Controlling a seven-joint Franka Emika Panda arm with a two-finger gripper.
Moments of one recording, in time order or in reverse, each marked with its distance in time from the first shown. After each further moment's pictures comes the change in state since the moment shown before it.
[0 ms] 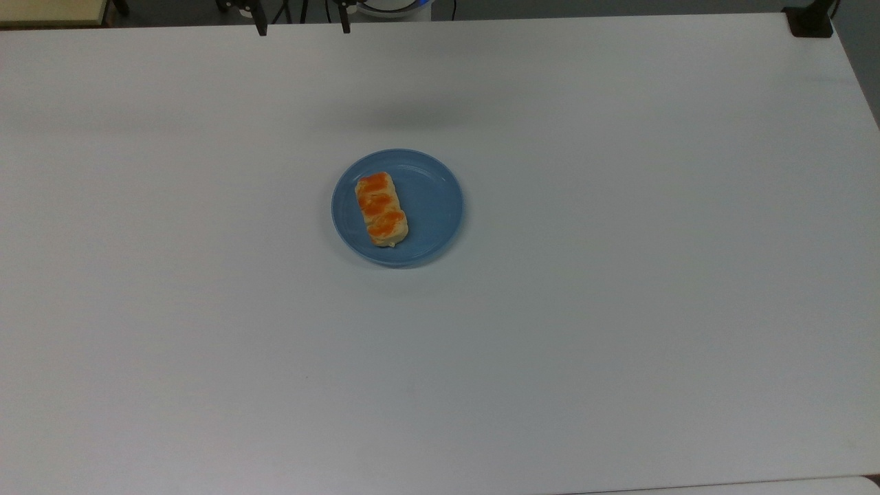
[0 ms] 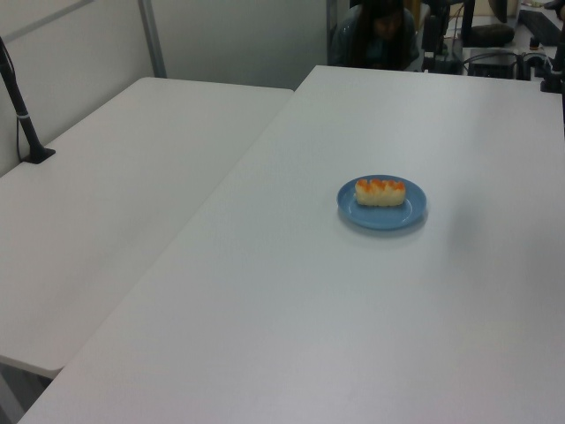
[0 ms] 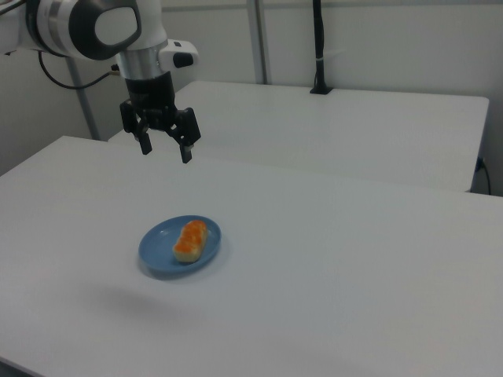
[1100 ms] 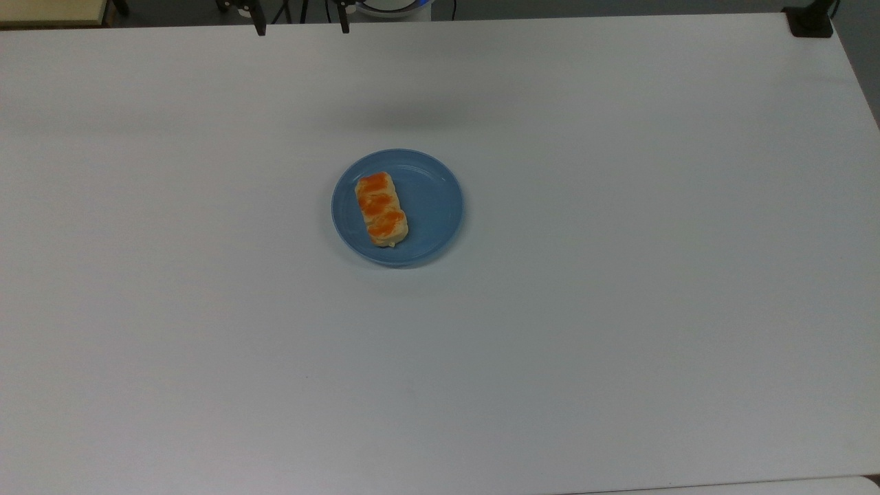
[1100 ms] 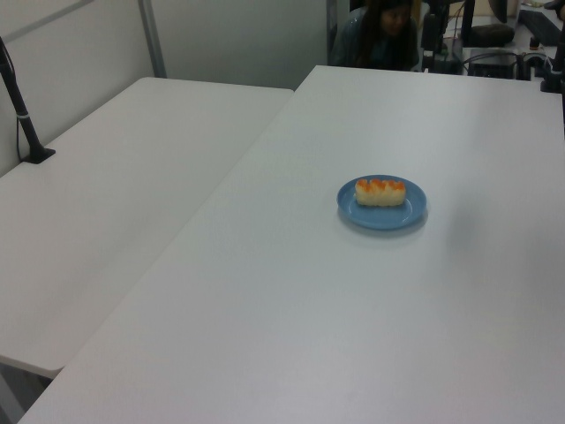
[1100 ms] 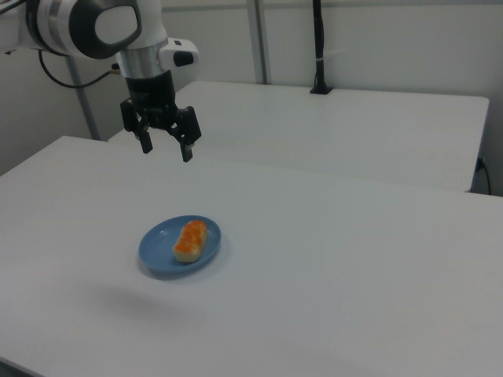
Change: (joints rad) arm -0.001 0.002 0.000 0.007 0.000 0.001 0.000
